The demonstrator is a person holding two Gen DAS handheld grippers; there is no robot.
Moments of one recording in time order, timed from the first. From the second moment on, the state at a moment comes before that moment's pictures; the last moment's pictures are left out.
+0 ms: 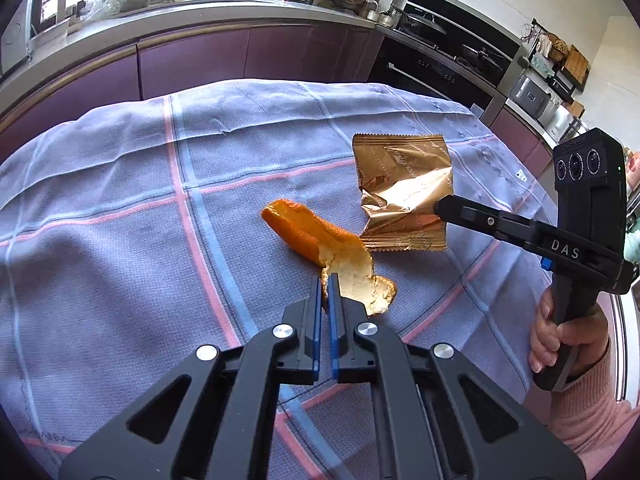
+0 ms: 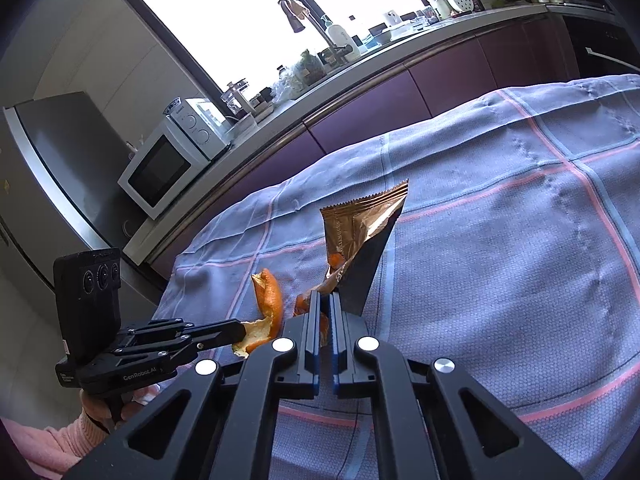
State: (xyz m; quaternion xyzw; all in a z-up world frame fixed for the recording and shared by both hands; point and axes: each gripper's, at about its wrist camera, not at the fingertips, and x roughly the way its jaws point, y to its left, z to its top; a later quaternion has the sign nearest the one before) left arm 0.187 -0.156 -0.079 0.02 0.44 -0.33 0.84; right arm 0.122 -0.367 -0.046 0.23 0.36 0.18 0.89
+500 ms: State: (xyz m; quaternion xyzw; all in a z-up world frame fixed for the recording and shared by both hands) left arm 0.151 -0.092 -0.058 0.05 0.41 -0.32 0.85; right arm 0.104 -0.348 -0.045 0.24 0.35 0.20 0.88
